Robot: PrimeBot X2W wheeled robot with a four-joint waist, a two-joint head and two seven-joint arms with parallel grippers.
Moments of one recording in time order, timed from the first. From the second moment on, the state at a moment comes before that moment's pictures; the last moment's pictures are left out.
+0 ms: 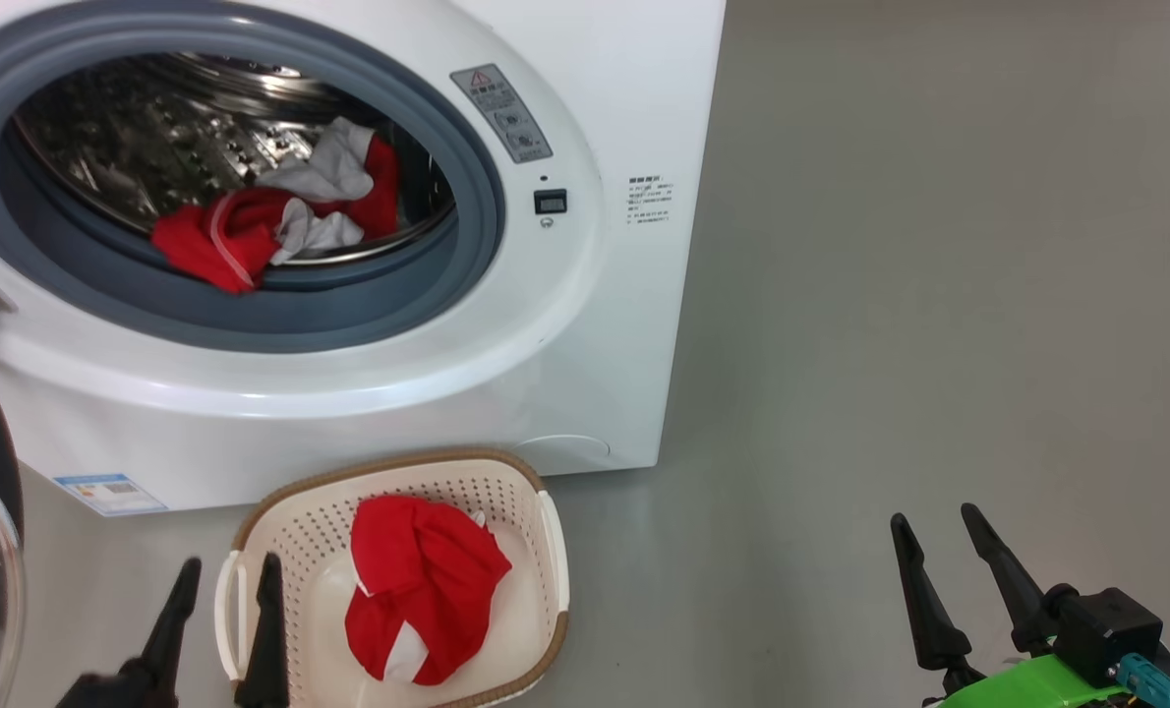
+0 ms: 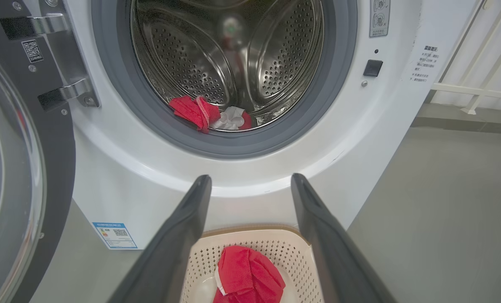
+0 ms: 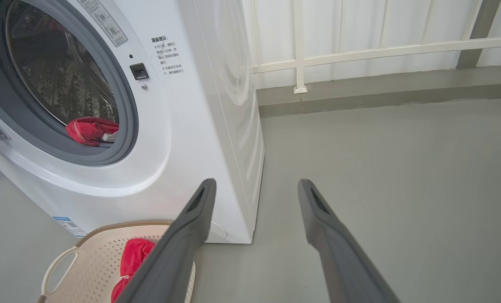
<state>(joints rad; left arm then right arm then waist) 0.03 0.04 0.12 0.20 -0.18 -0.13 -0.26 0.06 -0.05 0.02 0.20 0.31 0.12 -0.26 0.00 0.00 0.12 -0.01</state>
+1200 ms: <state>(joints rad) -1.01 0.30 0.12 0.86 -0.04 -0.11 -0.26 -0.18 -0.05 0.09 0.13 0.36 0.12 -0.26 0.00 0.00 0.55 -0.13</state>
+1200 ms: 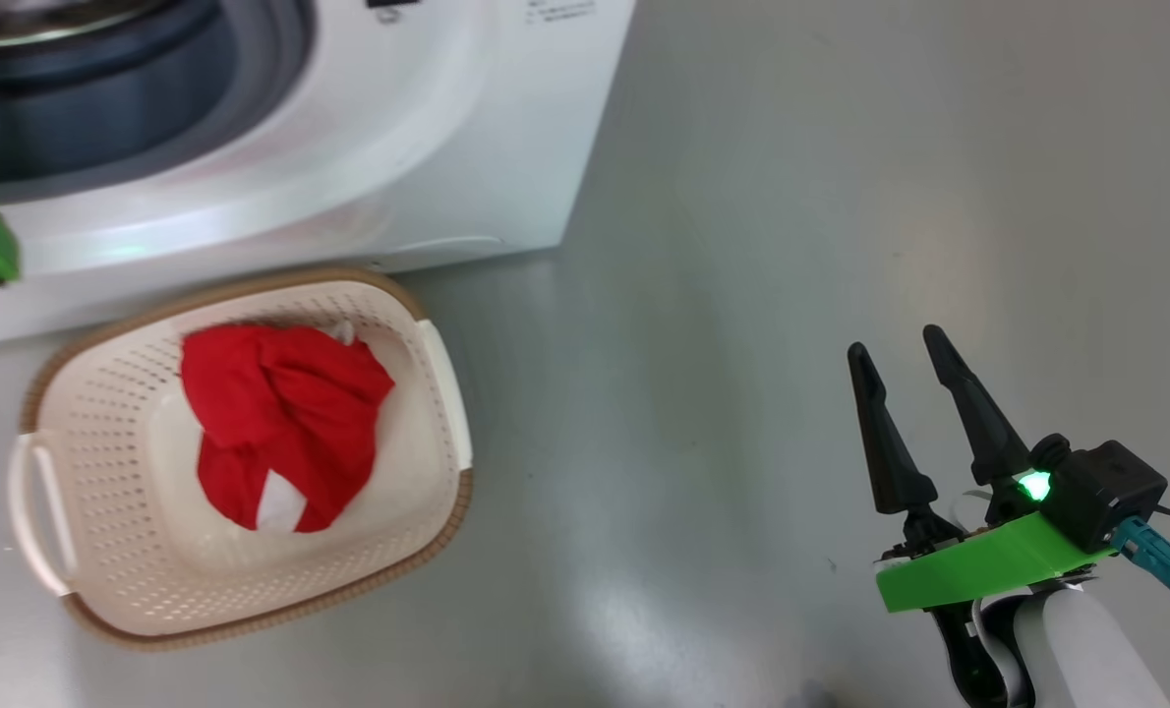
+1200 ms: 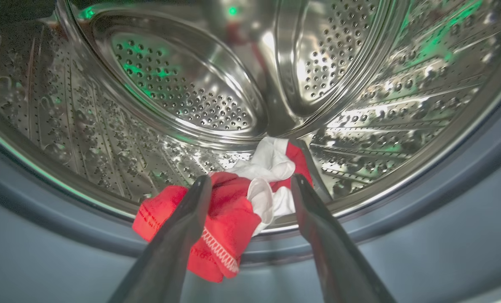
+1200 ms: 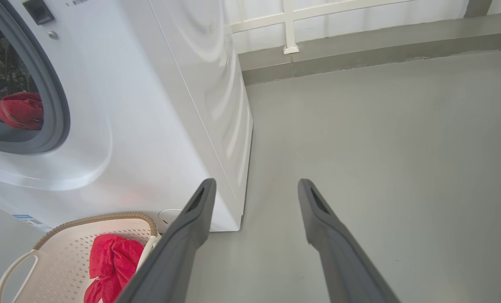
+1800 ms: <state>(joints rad) -1.21 0.43 0.05 1.18 0.05 -0.02 -0.26 -0.19 -0.05 0.12 0.10 0.36 0.12 -0.26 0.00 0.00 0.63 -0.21</state>
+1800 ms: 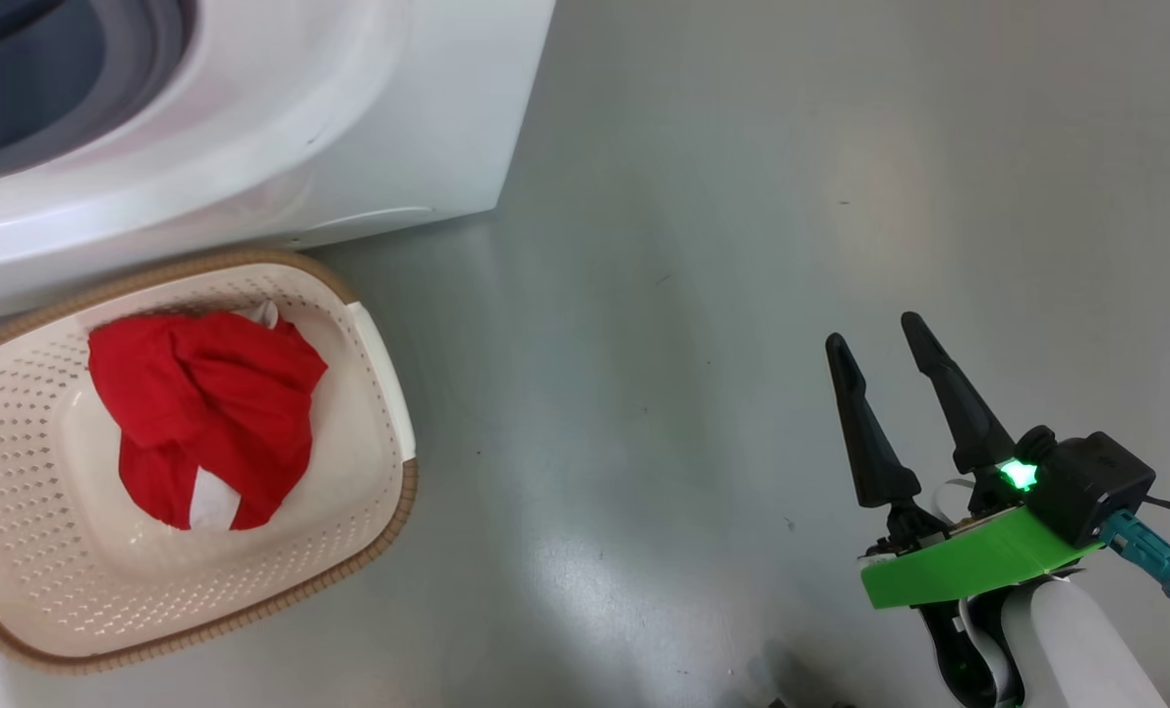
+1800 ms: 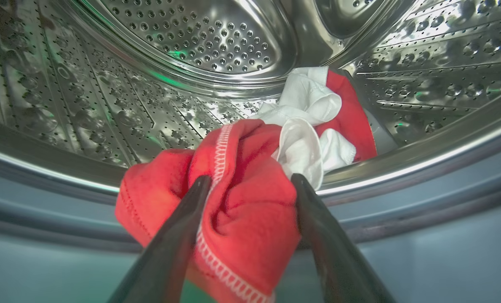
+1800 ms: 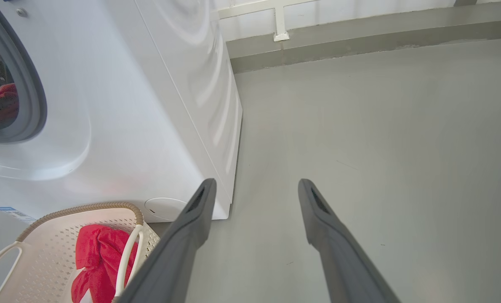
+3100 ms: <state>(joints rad) -0.94 0.28 0.24 0.84 -0.21 -0.11 -0.26 -0.20 -0.05 0.12 0.13 0.37 0.12 -0.26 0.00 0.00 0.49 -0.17</state>
